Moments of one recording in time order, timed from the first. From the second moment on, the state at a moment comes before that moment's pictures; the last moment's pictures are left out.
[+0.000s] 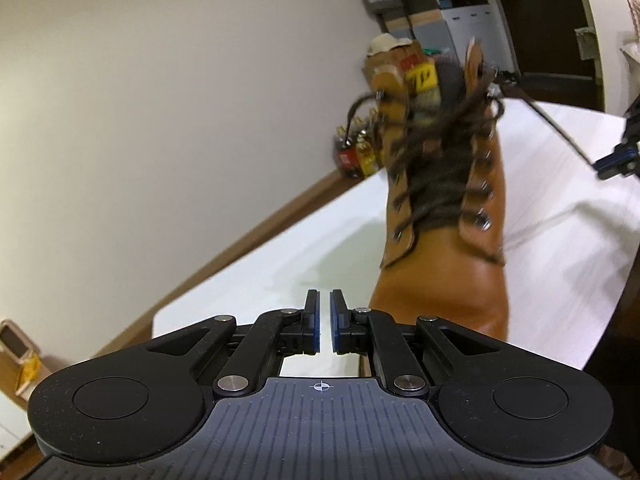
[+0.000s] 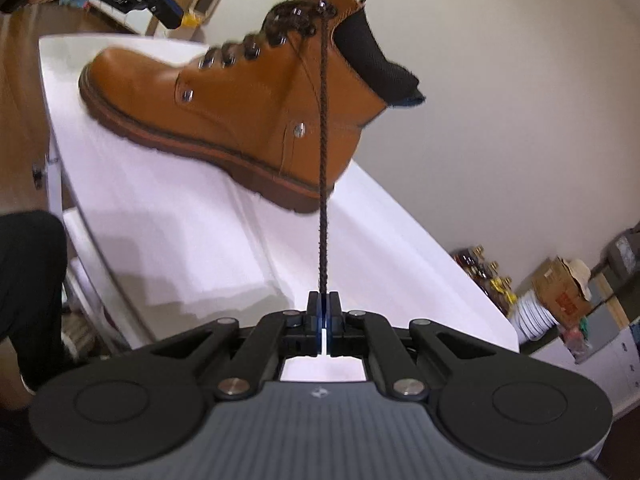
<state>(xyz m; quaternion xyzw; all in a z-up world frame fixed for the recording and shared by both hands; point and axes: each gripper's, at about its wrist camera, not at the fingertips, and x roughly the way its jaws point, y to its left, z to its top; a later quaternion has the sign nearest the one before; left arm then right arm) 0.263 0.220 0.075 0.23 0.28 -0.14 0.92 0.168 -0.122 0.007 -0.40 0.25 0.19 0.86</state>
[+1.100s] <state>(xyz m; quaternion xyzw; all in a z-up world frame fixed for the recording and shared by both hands) 0.244 0.221 0.060 0.12 0.32 -0.21 0.92 0.164 -0.059 0.035 -0.17 0.25 0.29 0.90</state>
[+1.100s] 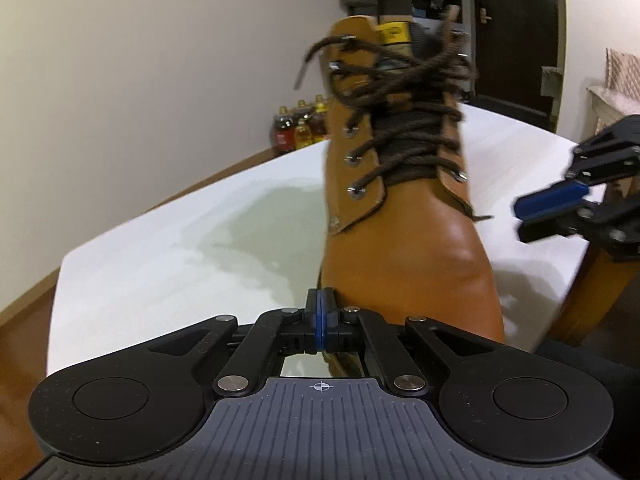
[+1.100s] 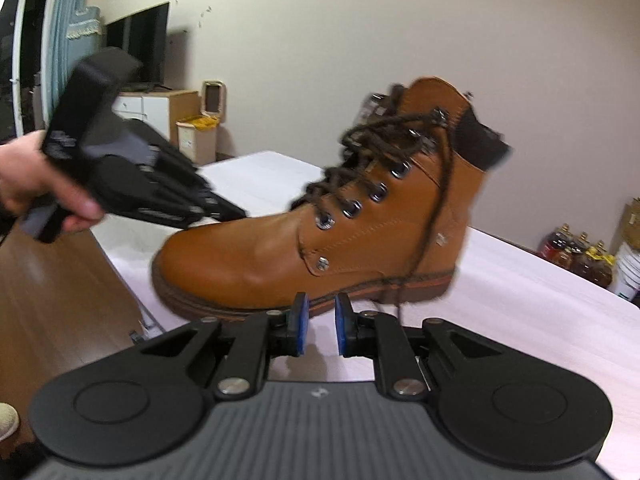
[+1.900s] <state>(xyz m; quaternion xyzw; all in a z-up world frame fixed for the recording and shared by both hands) 0.241 0.203 0.086 0.16 0.28 -0.14 0.94 0.174 -0.075 0.065 -0.22 0.19 0.27 0.92</state>
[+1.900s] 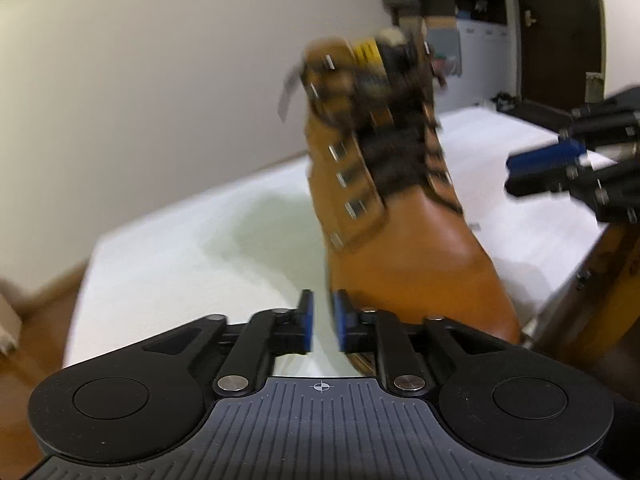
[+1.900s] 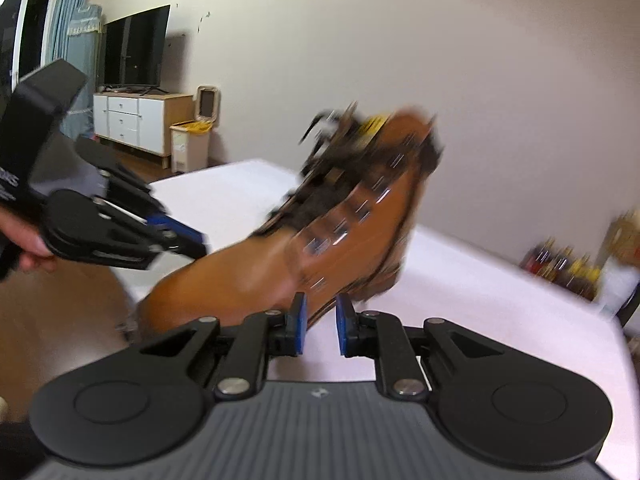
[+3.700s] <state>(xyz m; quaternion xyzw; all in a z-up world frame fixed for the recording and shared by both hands) 0.326 0.236 0.097 0.25 0.19 -0.35 0.88 0.266 -0.122 0.056 -0.09 0.28 0.41 0.86</state>
